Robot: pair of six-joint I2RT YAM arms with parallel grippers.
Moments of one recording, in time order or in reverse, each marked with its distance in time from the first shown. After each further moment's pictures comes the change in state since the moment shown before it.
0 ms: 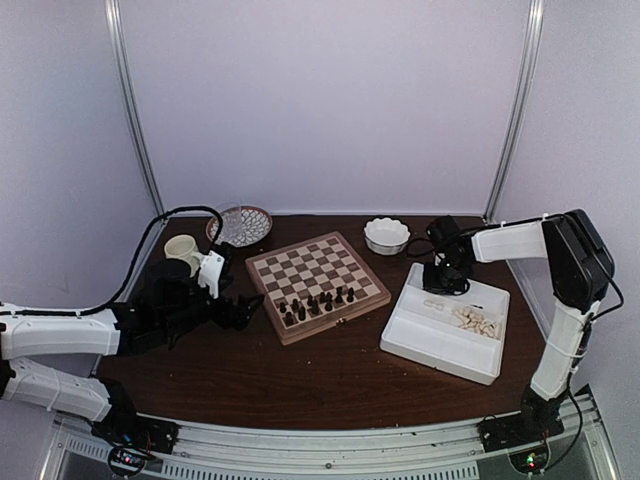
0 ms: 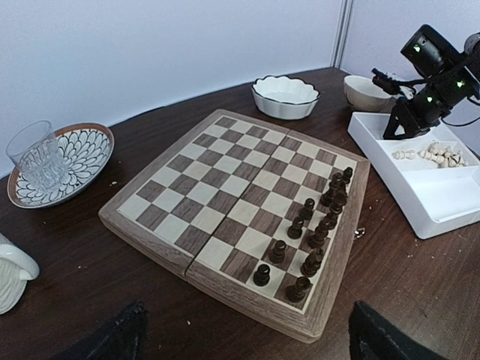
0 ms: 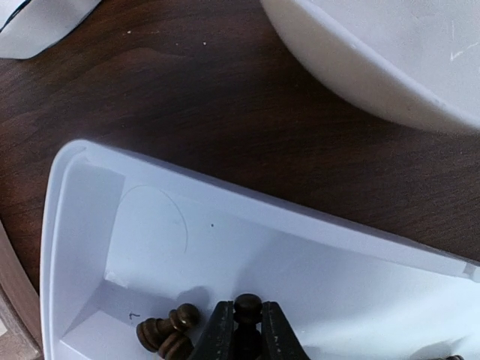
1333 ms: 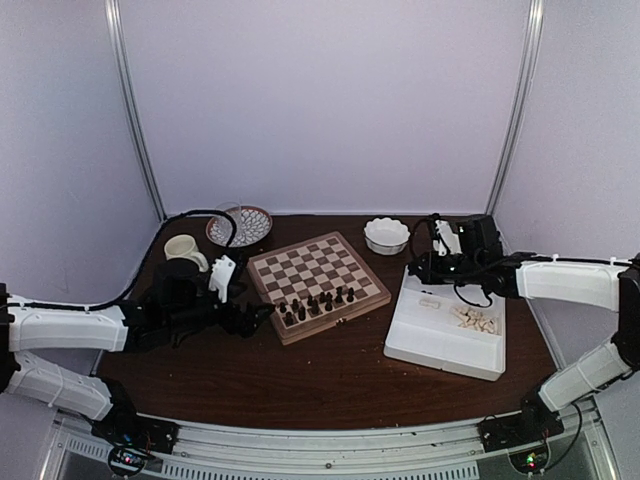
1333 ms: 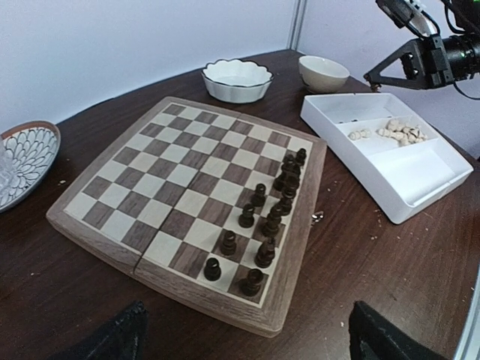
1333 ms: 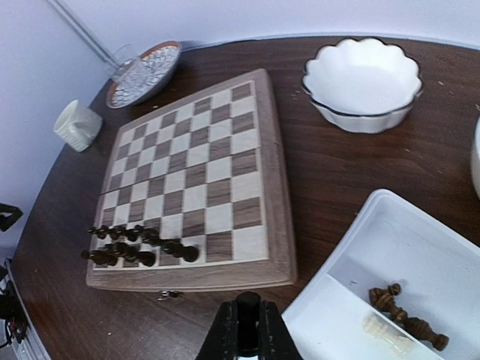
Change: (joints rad) left arm -0.005 0.061 0.020 0.005 0.149 -0.001; right arm 0.098 -0.482 -0.363 0.454 -0.330 -0.117
